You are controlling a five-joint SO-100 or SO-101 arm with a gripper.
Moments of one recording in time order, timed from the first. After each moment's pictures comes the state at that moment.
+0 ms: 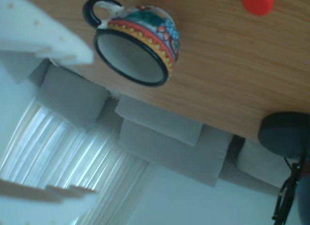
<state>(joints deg) -17.0 173.0 125.7 75.9 -12.3</state>
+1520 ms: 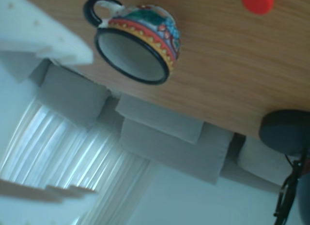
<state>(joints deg) -17.0 172.7 124.8 75.9 -12.3</state>
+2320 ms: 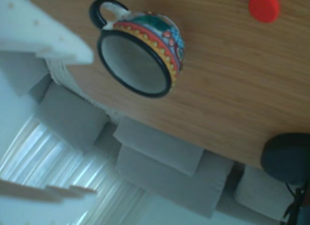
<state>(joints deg) -14.0 150.4 110.9 77.6 -12.0</state>
